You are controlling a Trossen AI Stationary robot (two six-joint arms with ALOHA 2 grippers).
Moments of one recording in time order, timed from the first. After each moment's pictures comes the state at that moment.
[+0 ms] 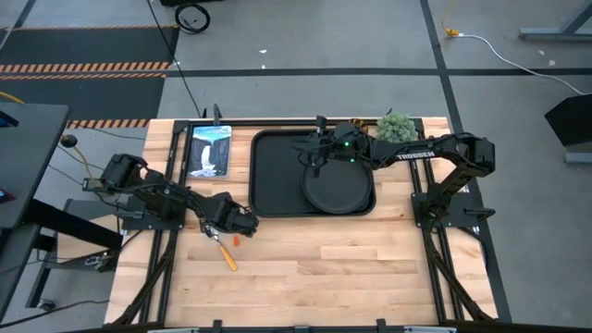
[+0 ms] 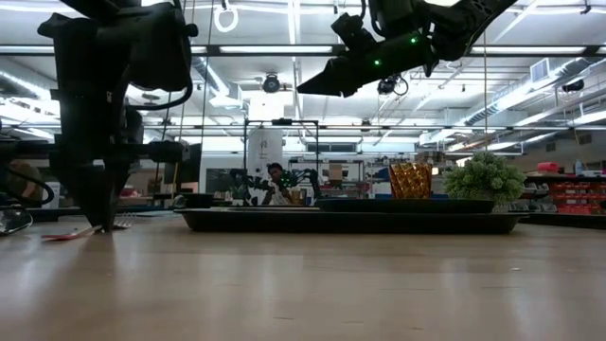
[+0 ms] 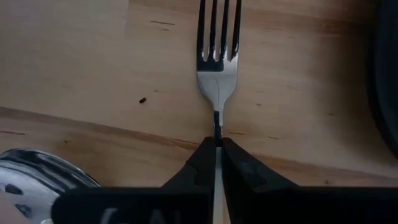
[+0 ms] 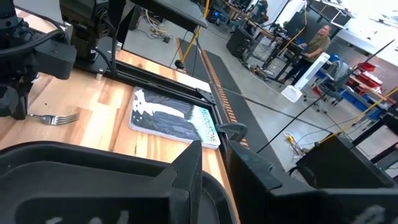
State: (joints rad) left arm -0.28 1.60 0.78 -0.74 -0.22 -2.05; right arm -0.29 1.57 0.95 0.43 0.00 -0.50
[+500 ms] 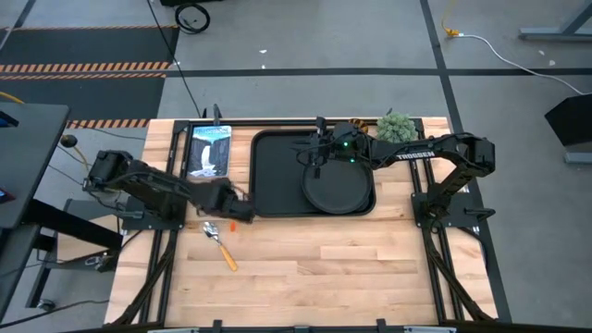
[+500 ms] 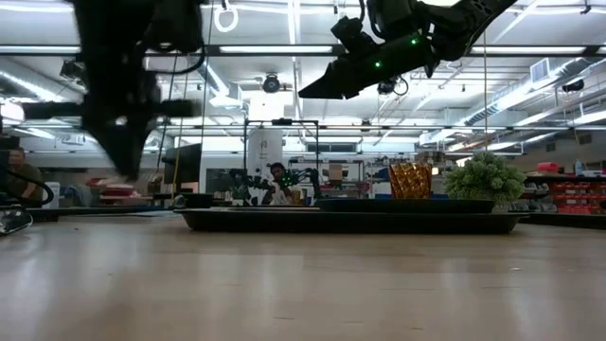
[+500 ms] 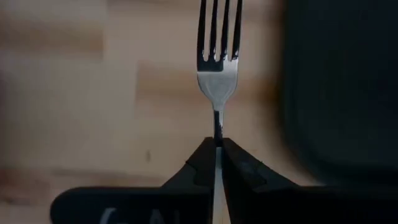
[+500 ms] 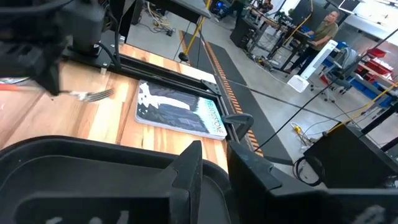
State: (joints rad) left arm -0.19 1.47 0.89 -0.97 -0.36 -1.86; right arm -0.29 1.57 0.95 0.40 0.00 -0.46
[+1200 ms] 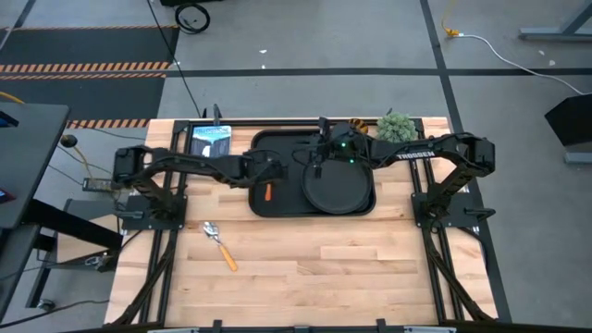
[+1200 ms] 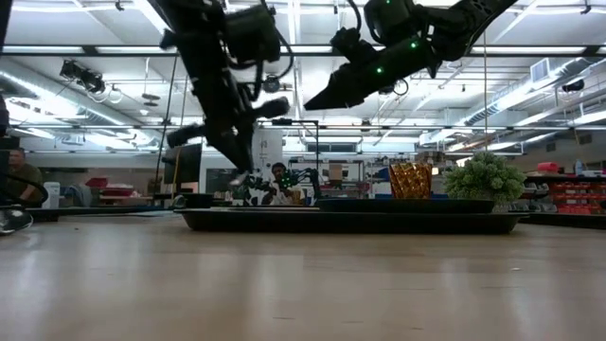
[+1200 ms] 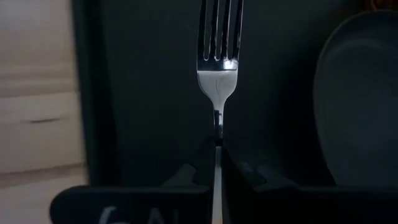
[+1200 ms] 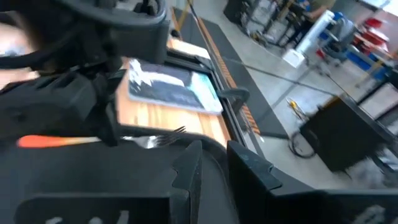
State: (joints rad) left arm 0.13 1.65 1.05 -0.51 -0.45 -1.25; right arm -0.30 1.57 0.95 0.32 0.08 -0.43
